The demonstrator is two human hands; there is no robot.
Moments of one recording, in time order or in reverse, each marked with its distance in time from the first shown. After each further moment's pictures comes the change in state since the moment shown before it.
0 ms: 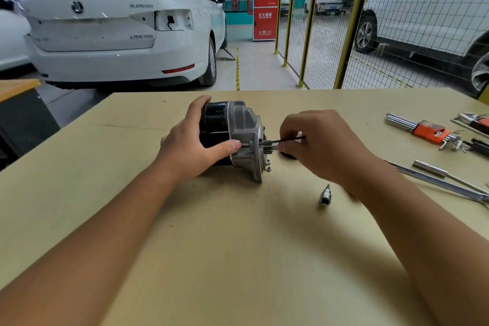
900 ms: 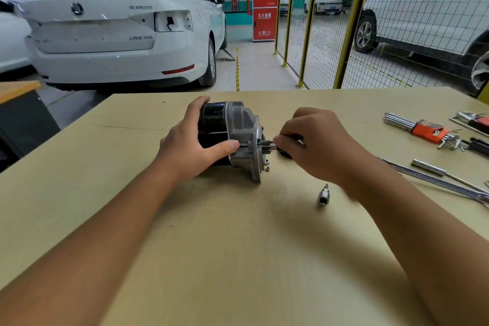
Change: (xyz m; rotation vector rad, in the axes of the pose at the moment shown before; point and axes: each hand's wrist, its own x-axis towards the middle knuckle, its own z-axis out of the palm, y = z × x) left_hand 0.002 0.000 0.001 -0.003 0.008 0.012; right_hand 0.002 -0.004 0.003 0.073 -0.004 0.016
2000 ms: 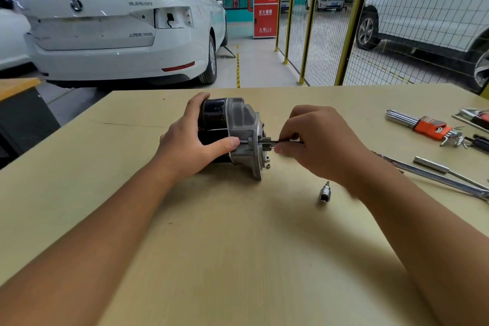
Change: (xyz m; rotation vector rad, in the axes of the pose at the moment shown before) left_hand 0.001 -0.004 0.000 -0.010 0.006 0.025; right_hand -0.001 -0.005 -0.004 -0.056 -0.023 0.009
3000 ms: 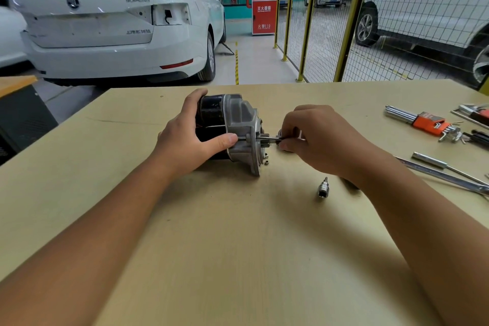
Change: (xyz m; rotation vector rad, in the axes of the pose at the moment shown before) left_hand -0.001 0.001 0.000 0.002 -0.005 -0.007; right_hand 0.002 0.013 0.001 -0.026 -0.117 0.053
